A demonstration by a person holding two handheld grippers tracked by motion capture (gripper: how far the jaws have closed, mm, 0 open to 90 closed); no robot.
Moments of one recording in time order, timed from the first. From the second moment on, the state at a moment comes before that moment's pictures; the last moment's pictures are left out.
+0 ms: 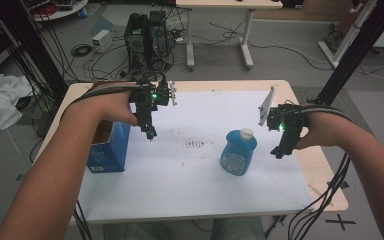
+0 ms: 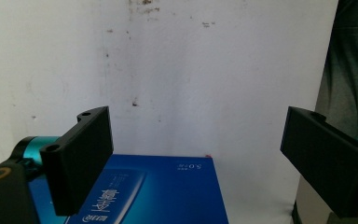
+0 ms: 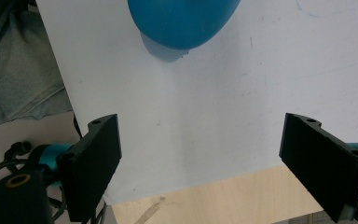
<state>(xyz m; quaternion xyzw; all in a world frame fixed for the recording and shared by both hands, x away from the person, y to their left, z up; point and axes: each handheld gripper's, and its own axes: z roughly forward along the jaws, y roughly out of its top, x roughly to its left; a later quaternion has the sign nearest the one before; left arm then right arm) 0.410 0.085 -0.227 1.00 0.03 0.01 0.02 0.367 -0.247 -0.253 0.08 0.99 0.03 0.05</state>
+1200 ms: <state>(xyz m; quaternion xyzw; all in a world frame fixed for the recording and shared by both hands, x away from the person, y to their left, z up) 0.416 0.089 -0.227 1.00 0.04 0.02 0.00 0.372 -0.252 -0.260 0.09 0.99 0.04 0.05</state>
